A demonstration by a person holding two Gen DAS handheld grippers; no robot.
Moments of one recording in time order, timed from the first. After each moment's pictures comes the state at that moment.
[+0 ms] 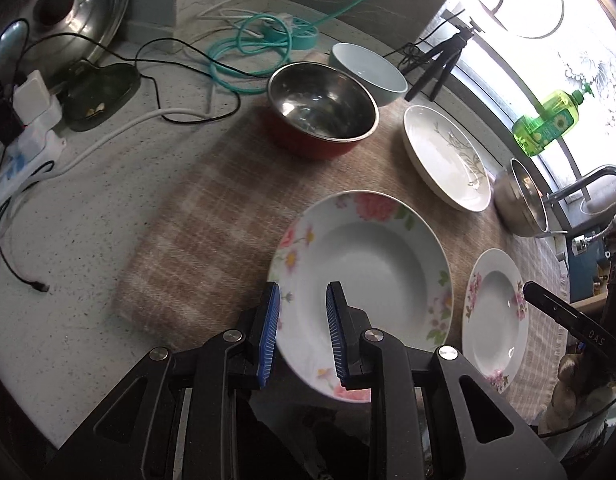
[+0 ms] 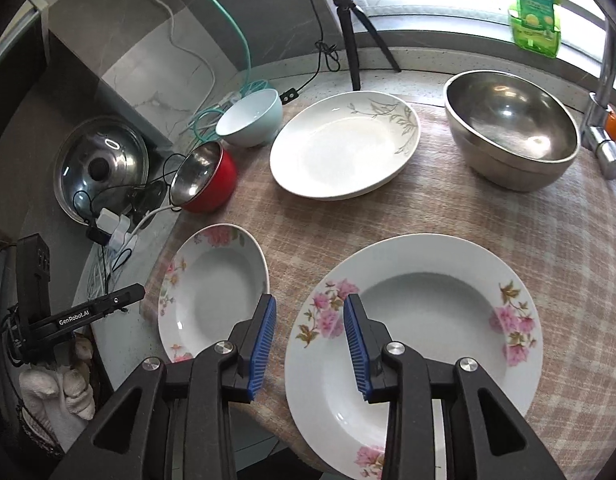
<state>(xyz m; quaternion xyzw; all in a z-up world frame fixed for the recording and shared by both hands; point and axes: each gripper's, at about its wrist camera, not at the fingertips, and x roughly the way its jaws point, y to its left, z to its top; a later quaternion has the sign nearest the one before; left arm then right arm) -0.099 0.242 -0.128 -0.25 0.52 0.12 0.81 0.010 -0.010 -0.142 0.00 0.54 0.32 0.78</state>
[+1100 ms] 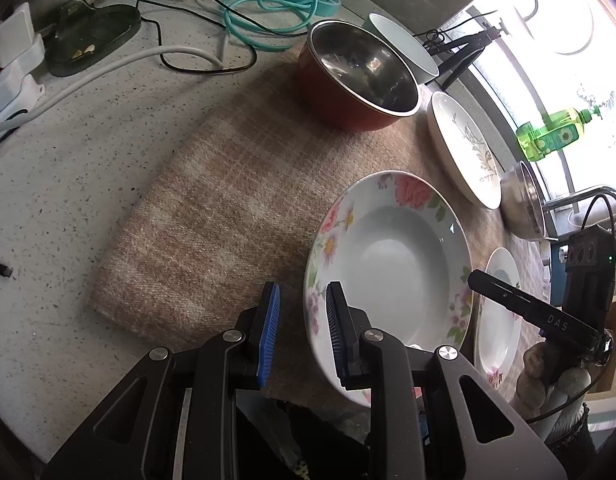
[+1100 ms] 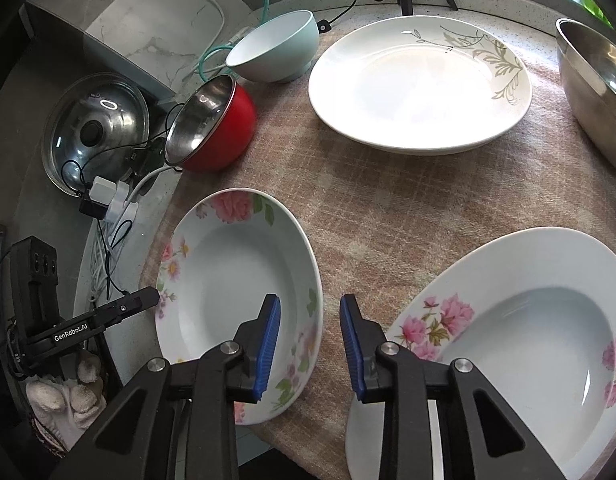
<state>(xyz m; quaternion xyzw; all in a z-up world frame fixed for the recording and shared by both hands) -0.100 0.272 -0.173 -0.32 0.54 0.08 0.78 0.026 0.056 -0.201 0.00 0.61 0.34 0.71</state>
